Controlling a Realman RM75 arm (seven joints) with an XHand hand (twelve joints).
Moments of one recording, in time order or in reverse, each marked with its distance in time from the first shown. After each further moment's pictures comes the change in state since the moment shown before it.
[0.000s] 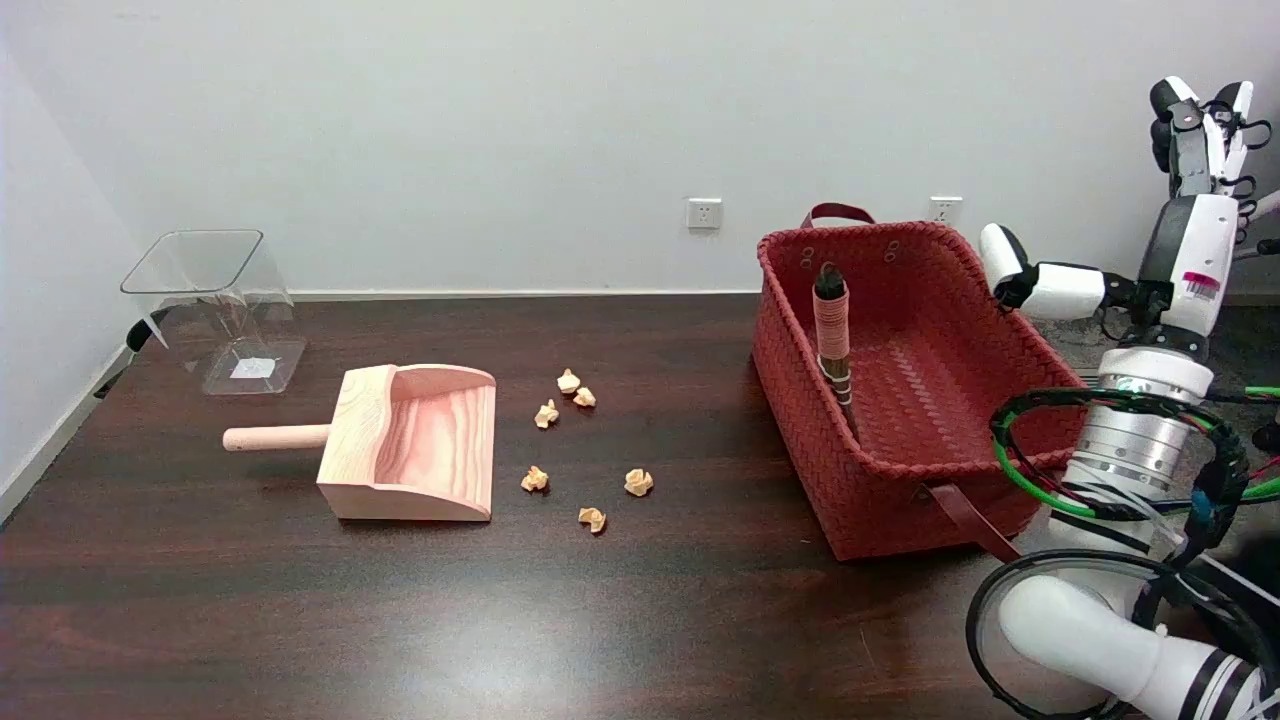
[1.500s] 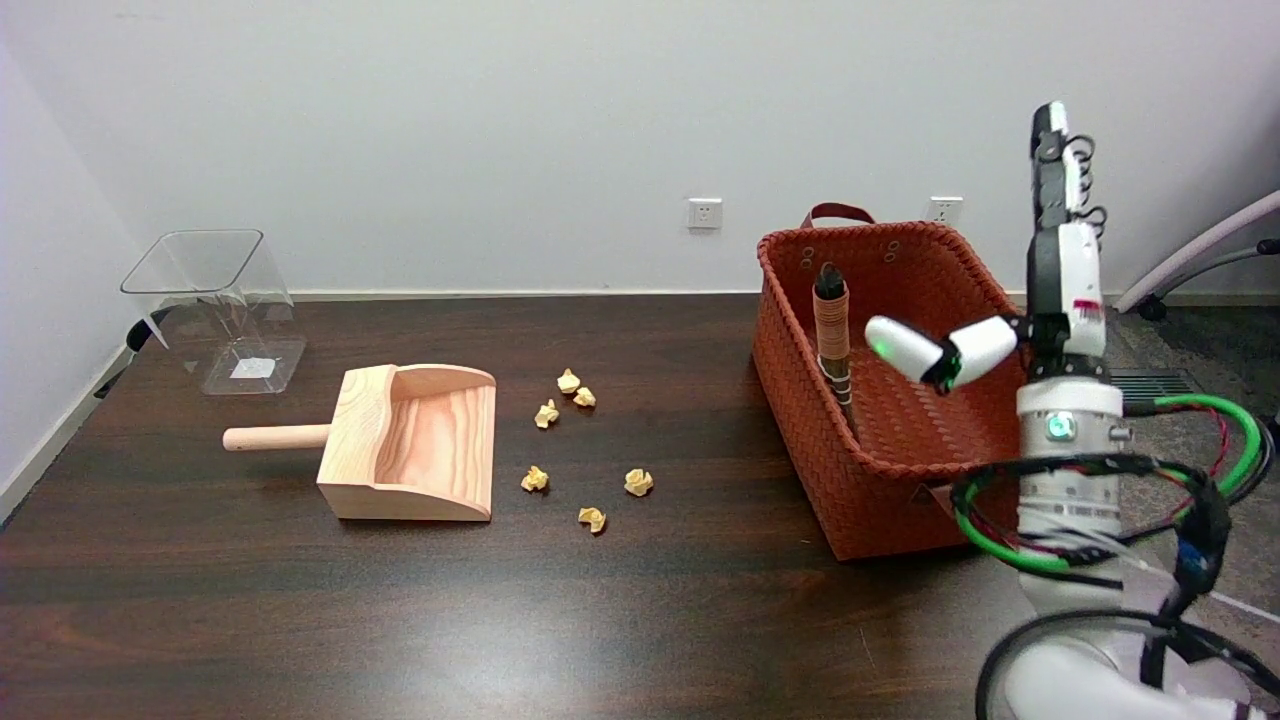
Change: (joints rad) arm -0.098 0.018 -0.119 -0.170 -0.062 -0.139 0.028
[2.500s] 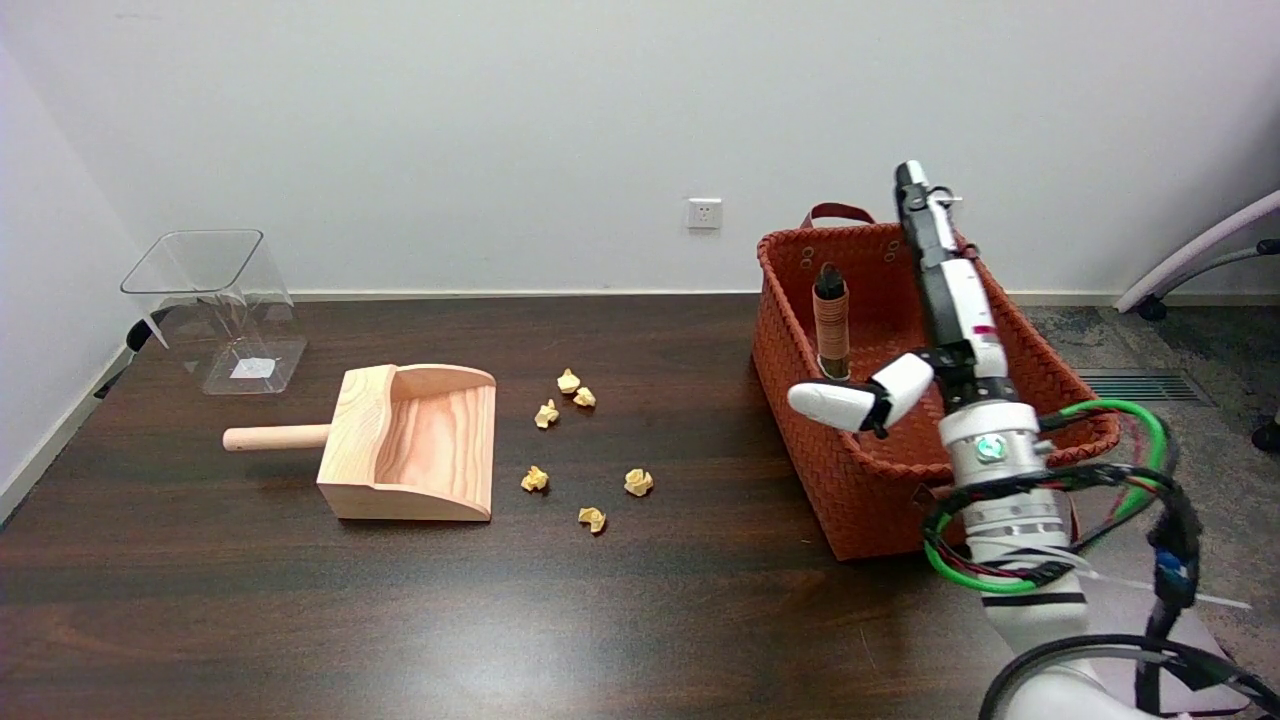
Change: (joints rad) arm 0.002 -0.001 -0.094 -0.091 0.058 -0.194 0.003
